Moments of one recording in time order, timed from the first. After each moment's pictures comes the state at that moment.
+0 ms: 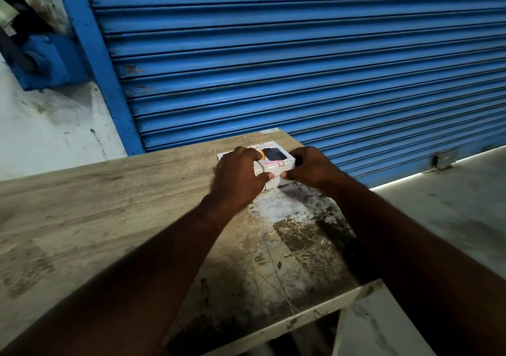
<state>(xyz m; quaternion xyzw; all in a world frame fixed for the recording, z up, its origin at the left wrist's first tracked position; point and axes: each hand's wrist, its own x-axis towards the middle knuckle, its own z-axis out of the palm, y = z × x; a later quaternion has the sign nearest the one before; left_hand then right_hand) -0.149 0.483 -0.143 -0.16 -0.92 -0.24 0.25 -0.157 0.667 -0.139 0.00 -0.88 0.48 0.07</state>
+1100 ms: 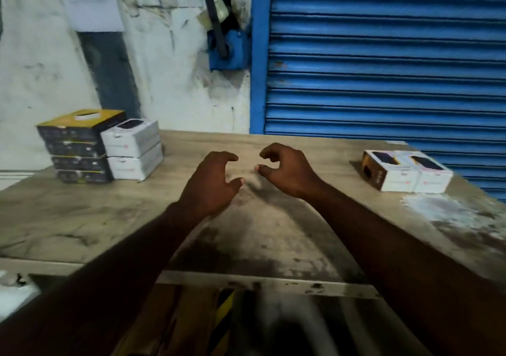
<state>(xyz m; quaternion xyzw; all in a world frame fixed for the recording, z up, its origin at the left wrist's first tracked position) 0.021 0.135 -0.144 0.01 -0.93 -0.27 0.27 -0.047 0.318 -0.115 0.29 -0.87 0.38 0.11</state>
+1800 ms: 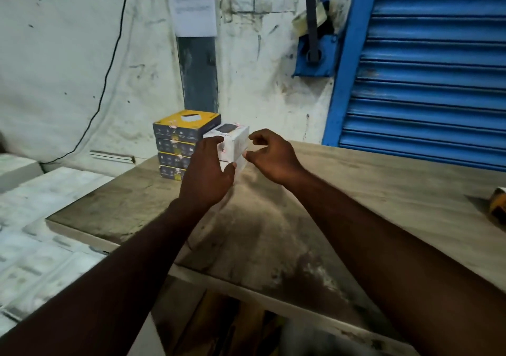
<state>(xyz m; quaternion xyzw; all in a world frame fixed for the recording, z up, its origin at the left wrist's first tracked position) 0.066 -0.037 -0.134 0.16 -0.87 -0.26 0.40 -0.036 0.090 -0.097 0.35 -0.80 0.49 0.05</state>
